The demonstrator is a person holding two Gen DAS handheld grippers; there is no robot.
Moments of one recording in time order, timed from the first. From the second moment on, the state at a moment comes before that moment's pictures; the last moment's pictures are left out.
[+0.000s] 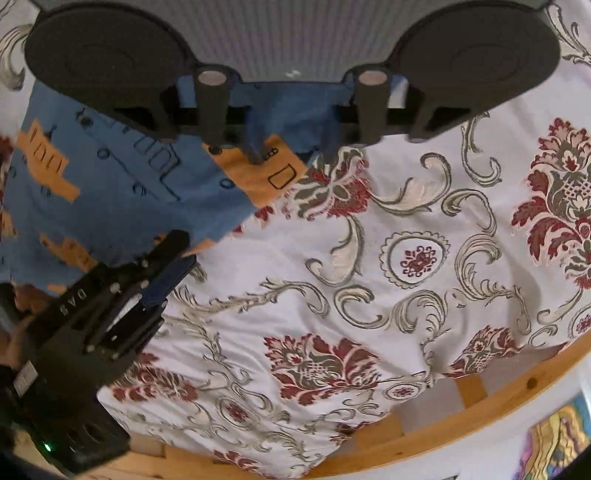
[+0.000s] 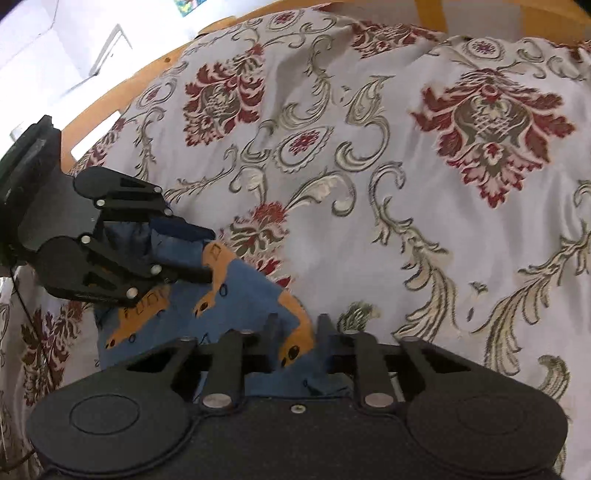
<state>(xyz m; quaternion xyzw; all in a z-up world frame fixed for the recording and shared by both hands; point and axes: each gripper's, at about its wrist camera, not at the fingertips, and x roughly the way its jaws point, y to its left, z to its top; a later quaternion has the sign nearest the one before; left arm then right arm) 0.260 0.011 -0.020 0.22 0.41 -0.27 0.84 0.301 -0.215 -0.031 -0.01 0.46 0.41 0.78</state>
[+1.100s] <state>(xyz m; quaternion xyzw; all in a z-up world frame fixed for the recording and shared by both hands) 0.212 0.006 -0.033 0.26 0.35 -0.35 0.83 0.258 -0.216 -0.010 -0.05 0.43 0.50 0.75</state>
